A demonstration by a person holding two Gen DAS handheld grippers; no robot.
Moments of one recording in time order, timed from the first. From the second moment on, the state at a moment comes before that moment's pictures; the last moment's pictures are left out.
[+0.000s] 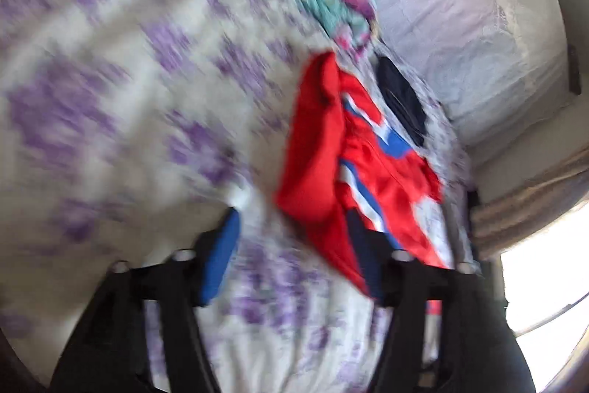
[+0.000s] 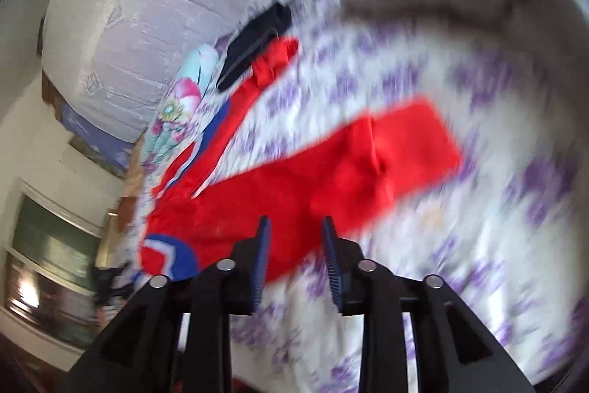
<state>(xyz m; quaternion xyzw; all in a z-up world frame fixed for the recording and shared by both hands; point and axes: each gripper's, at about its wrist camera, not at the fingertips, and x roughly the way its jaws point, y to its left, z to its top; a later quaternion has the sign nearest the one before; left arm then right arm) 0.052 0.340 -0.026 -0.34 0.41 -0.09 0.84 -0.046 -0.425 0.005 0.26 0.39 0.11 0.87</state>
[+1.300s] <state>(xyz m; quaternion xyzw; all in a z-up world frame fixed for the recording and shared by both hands) 0.264 0.261 -0.029 -0.22 0.43 -0.05 0.87 0.135 -0.397 0.099 0.21 0.36 0.19 0.89</state>
